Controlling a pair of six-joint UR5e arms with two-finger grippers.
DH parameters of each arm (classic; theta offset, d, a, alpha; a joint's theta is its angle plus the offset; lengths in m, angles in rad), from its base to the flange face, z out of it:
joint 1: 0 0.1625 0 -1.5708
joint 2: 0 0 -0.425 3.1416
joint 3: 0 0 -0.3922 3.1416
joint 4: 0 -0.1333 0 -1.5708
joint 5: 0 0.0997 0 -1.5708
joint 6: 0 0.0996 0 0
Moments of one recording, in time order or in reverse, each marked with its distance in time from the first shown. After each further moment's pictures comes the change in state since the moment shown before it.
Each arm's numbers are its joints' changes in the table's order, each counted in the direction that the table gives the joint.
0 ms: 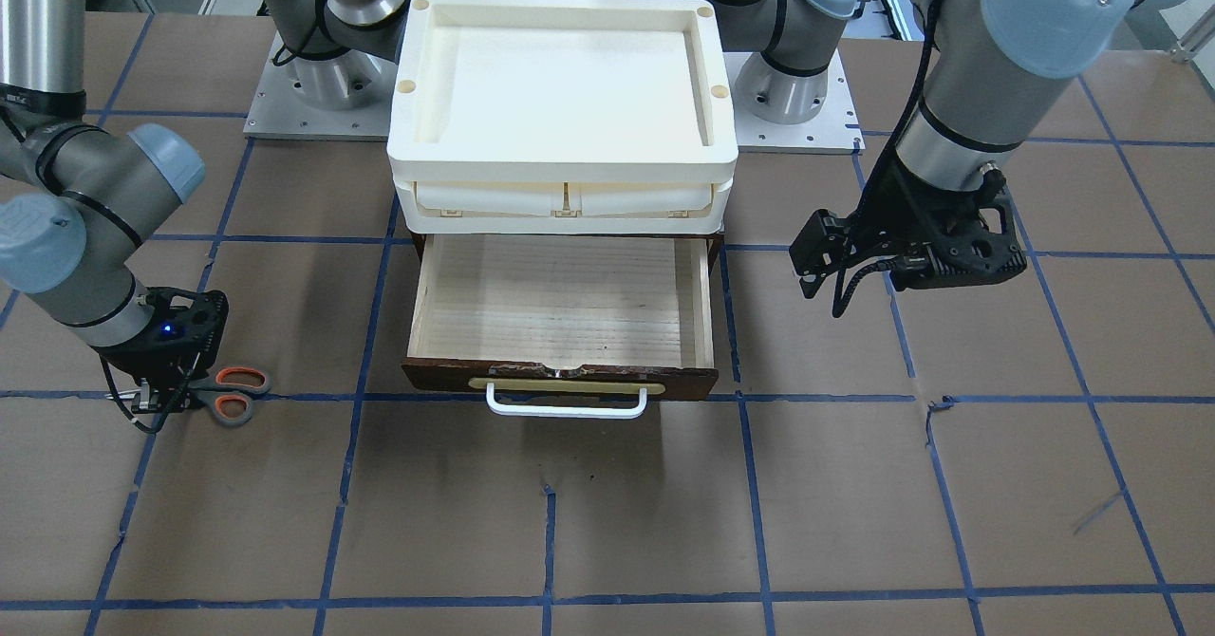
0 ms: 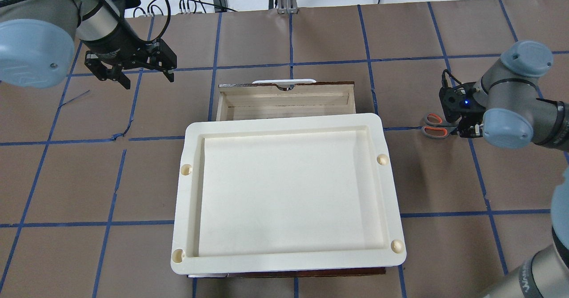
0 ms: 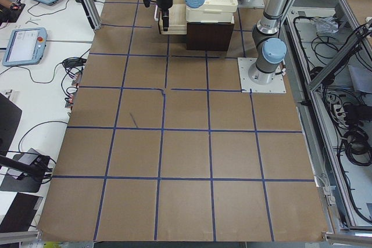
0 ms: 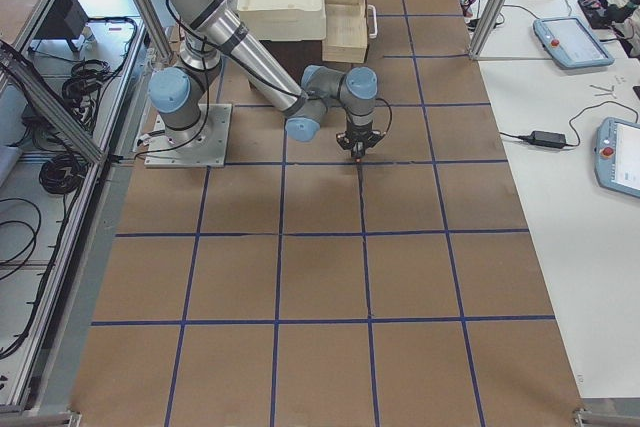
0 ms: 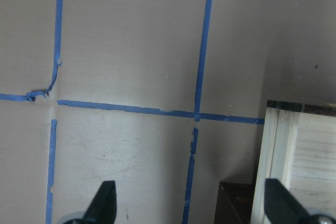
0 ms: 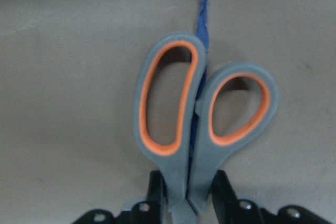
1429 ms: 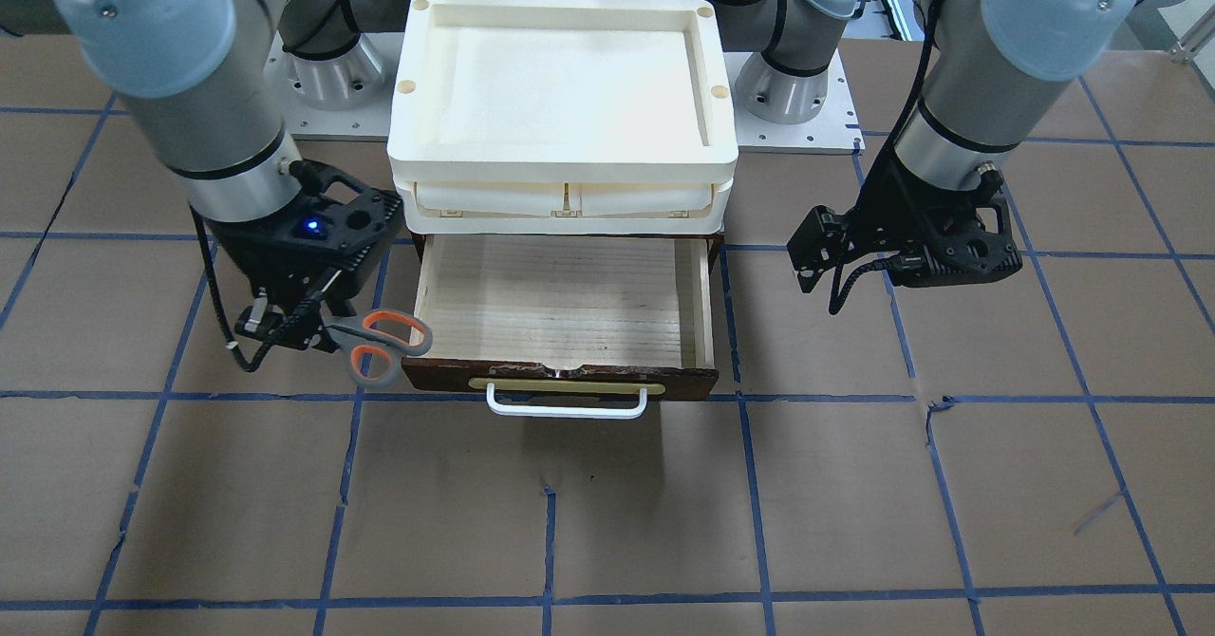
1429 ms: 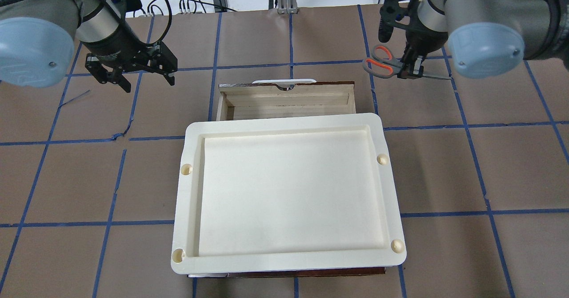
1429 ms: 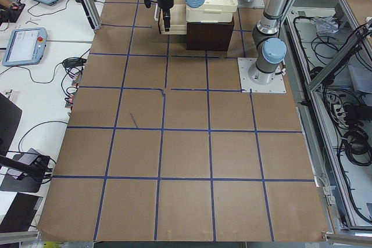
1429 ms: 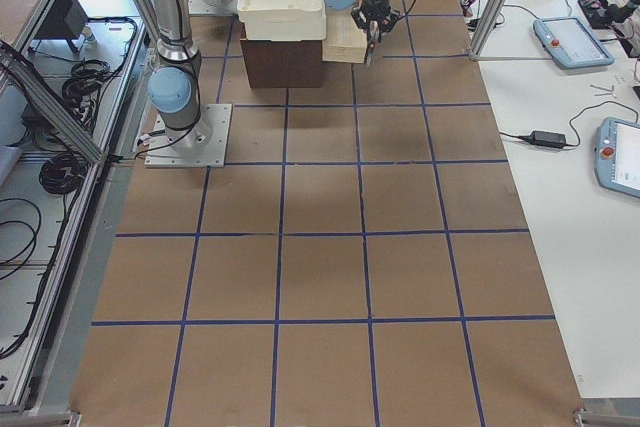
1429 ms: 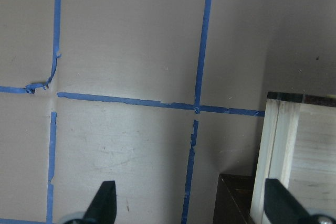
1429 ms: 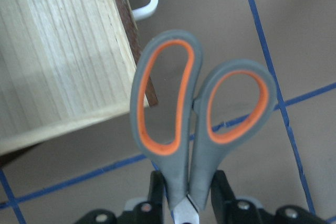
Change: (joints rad) left arm -0.001 -0.001 -0.002 0.027 0.000 0.001; right arm 0.482 0.179 -0.492 -0.638 0.003 0.866
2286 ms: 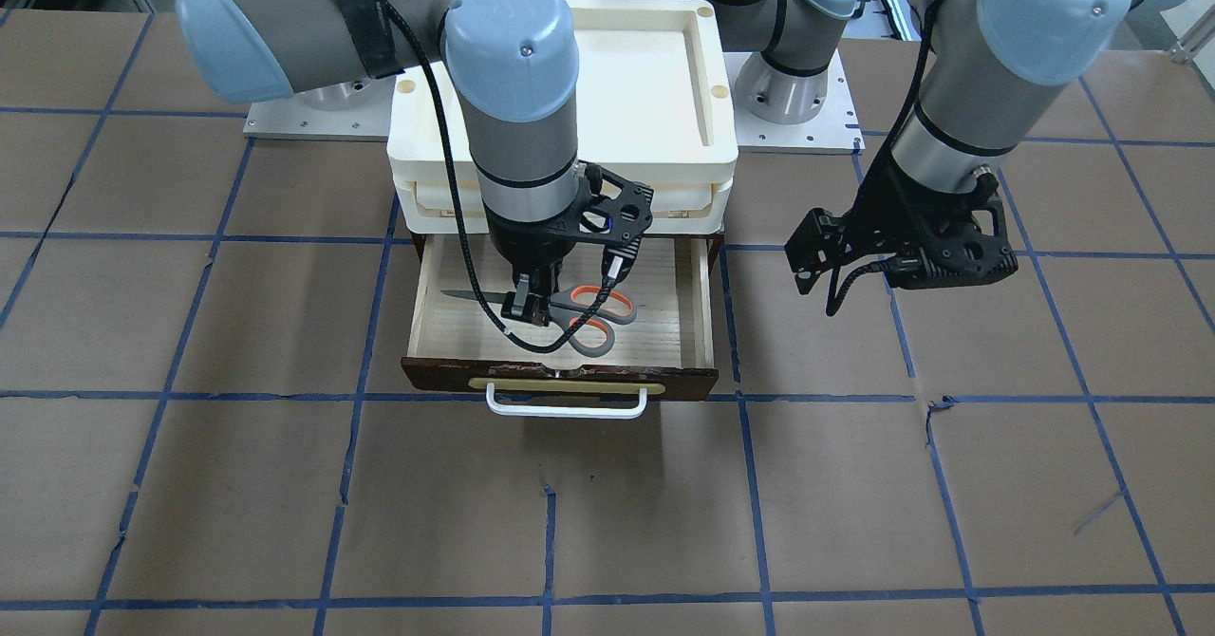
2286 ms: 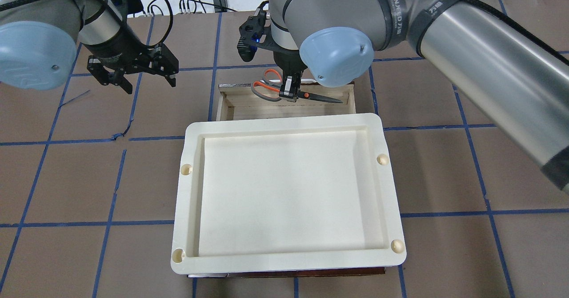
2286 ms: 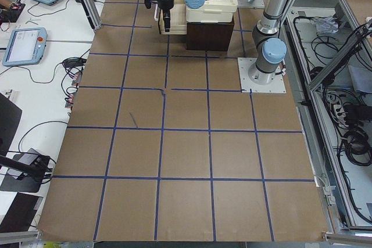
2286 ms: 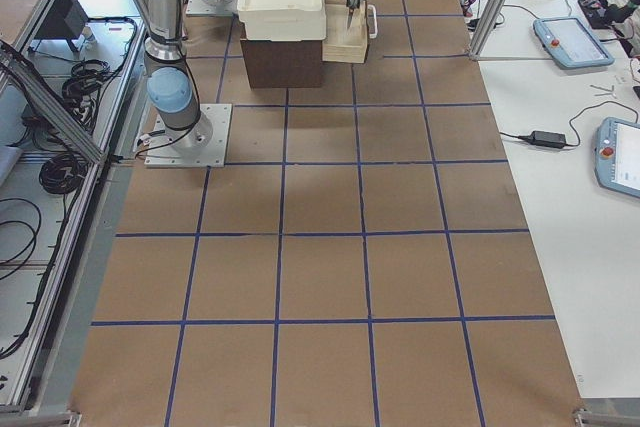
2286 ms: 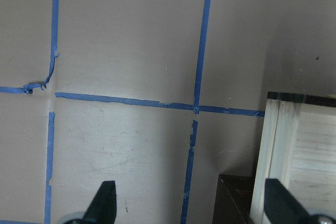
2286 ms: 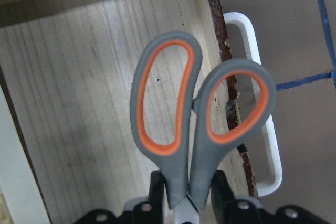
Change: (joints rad) left arm 0.000 0.000 -0.010 -0.012 -0.004 0.000; right arm 0.284 -0.150 -0.105 -0.030 0.006 0.186
